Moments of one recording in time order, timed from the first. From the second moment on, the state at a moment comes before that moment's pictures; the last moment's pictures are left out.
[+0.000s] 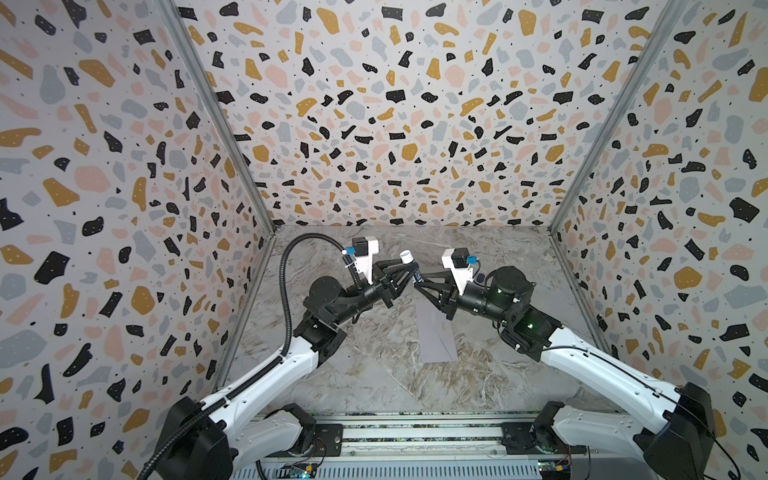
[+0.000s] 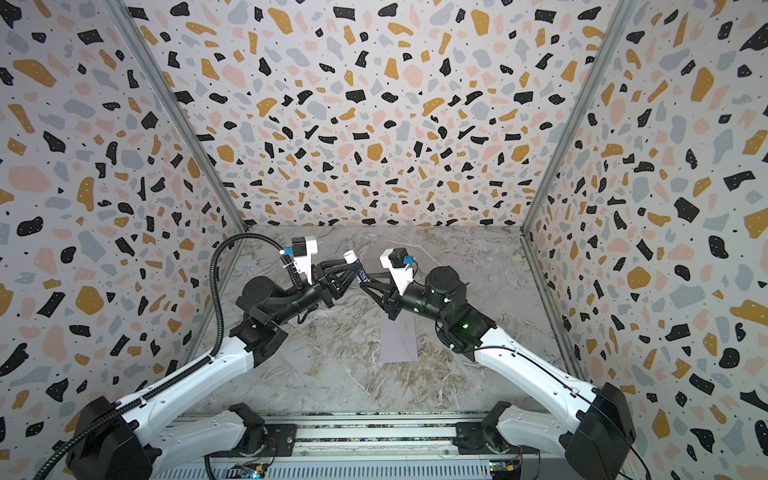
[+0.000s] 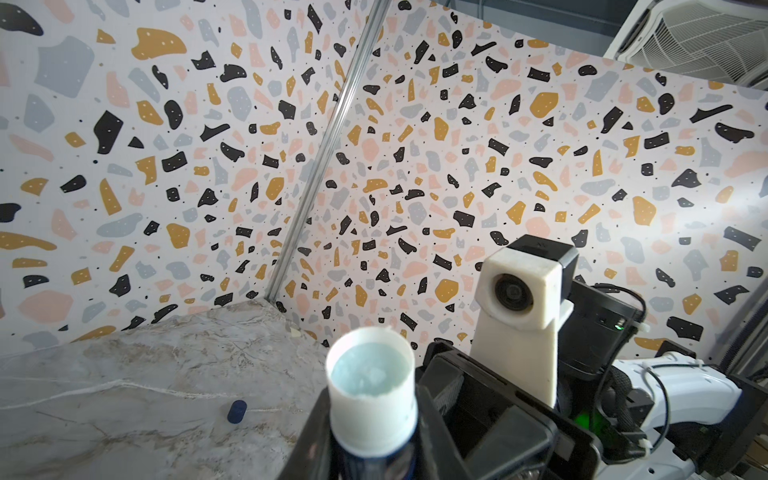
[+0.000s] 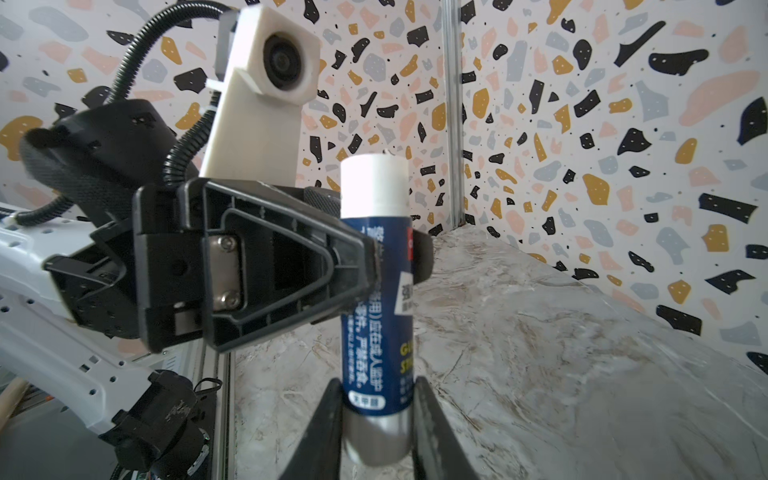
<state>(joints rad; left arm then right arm) -0.58 1.11 0.75 0.62 0.46 -0.57 0.80 1.14 0.92 0.18 -0.34 0.13</state>
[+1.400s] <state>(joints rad) -0.56 1.12 0.77 0.57 0.36 -0.62 0.72 1.14 0.96 0.13 -0.41 -0.03</state>
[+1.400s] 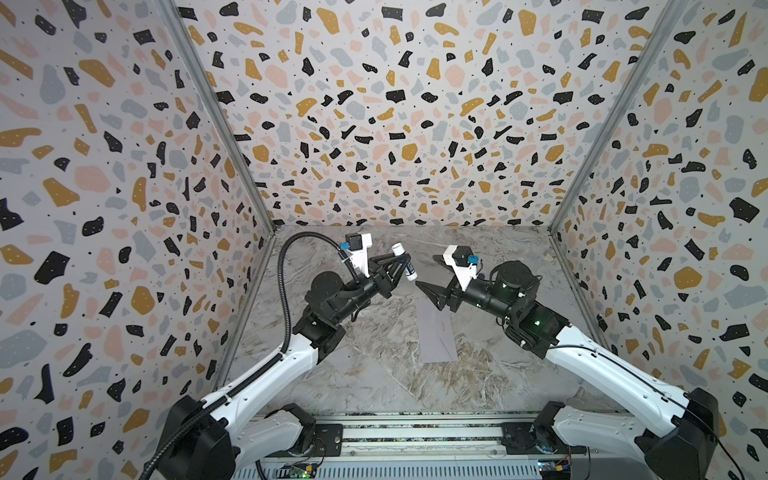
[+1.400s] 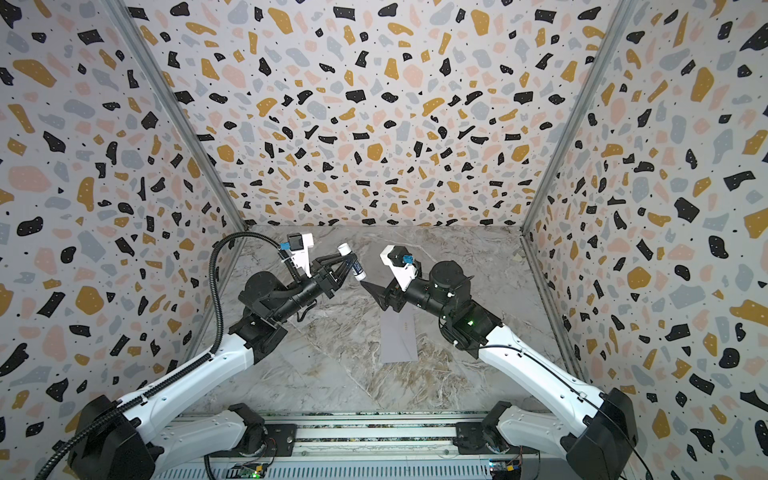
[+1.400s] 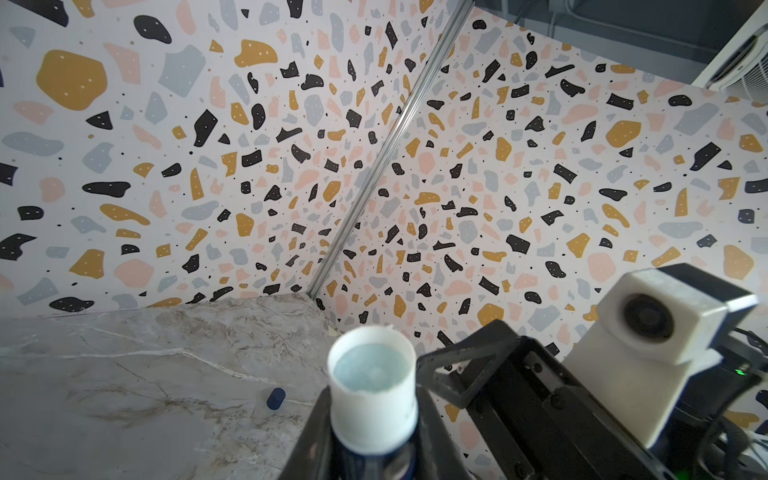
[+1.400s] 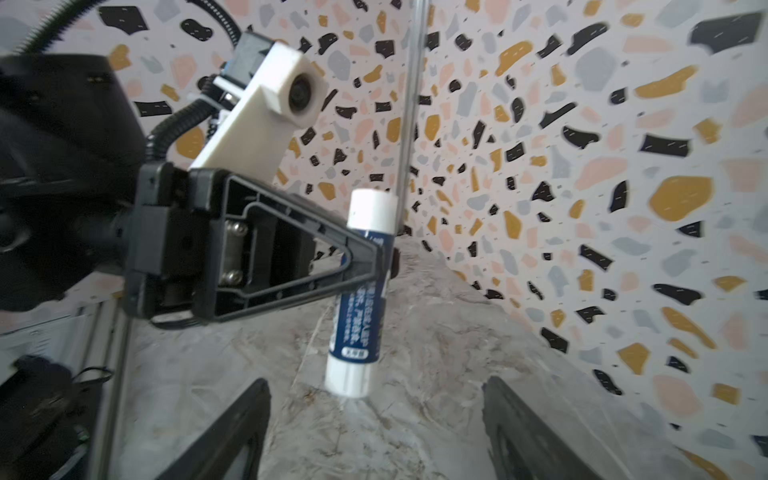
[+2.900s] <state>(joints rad) -0.55 1.14 0.77 0.71 0.47 -0.72 0.62 1.34 0.89 0.64 -0.87 0.51</state>
